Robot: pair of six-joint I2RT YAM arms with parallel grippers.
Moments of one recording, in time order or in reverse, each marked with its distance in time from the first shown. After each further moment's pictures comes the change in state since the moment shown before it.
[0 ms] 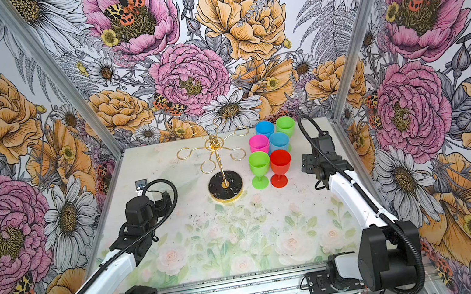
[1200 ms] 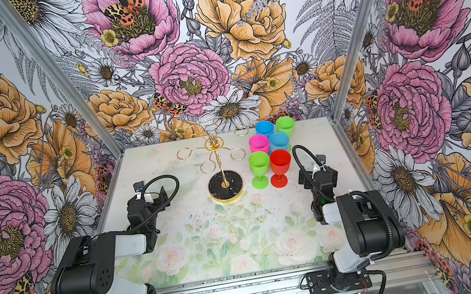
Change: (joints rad) left arm 0.211 0.538 -0.114 0.854 0.203 0.051; right arm -0.005 0.247 -0.580 1.337 -0.044 -0.136
